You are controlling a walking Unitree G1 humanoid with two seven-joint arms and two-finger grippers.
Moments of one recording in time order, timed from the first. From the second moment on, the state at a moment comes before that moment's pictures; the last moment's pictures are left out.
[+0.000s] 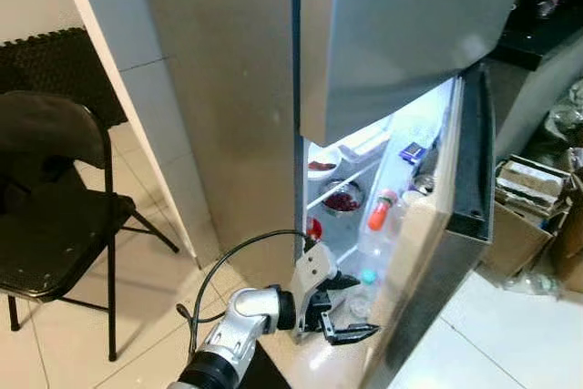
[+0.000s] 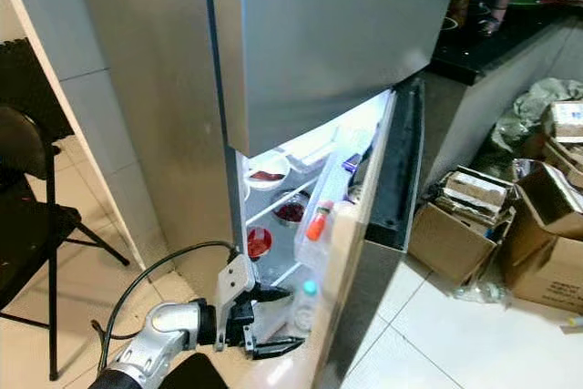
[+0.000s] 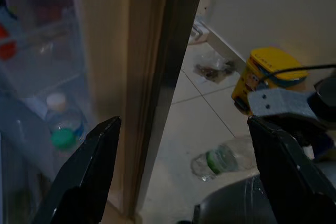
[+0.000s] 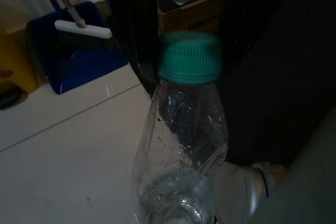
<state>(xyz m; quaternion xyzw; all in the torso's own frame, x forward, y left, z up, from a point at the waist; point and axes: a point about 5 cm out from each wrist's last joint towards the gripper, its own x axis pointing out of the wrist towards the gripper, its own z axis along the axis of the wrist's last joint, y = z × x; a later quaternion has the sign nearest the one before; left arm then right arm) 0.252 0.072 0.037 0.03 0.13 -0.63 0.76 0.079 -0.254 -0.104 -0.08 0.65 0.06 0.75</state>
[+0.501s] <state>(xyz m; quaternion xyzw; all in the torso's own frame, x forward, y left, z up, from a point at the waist) 0.209 0.139 -0.049 0.04 0.35 -0.43 0.83 0.080 -0.255 -0.104 -0.09 0.65 0.05 0.75</state>
